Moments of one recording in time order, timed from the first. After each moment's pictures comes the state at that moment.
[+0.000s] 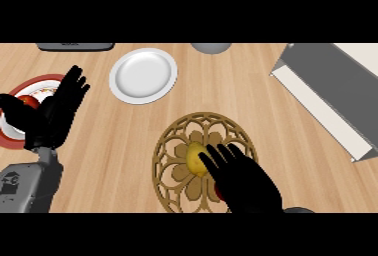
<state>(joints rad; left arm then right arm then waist) -0.27 0.25 0.09 -1.48 0.15 0.02 0.23 -0.40 -0.36 0.81 -1.92 0.56 0.57 0.86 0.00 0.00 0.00</state>
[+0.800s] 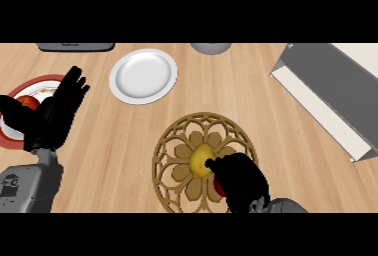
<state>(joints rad) -0.27 0.23 0.11 -1.51 0.12 0.00 0.24 -0.30 -0.27 0.74 -1.71 0.78 0.56 0.63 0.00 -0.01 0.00</state>
